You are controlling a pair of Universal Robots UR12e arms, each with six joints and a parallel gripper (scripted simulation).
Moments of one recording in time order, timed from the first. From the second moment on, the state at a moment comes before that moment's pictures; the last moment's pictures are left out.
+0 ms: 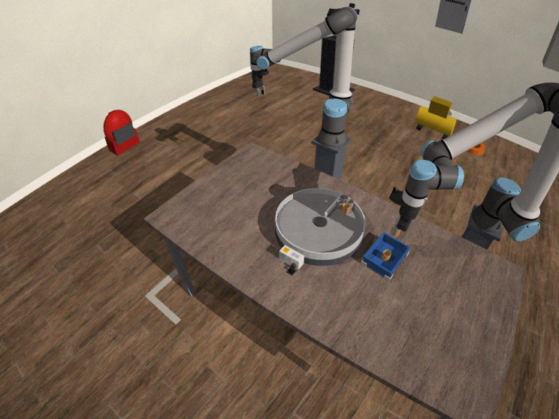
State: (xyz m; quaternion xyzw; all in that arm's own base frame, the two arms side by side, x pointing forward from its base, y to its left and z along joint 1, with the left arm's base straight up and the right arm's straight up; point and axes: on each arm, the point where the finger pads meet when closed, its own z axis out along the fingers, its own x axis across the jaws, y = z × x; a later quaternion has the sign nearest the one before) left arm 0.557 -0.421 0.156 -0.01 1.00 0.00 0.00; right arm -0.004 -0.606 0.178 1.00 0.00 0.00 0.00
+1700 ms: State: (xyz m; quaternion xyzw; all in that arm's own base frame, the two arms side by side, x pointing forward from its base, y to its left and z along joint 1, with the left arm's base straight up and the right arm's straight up) left arm 0.561 -0.410 0.146 0.00 1.00 0.00 0.00; right arm -0.004 -0.606 0.178 1.00 0.00 0.00 0.00
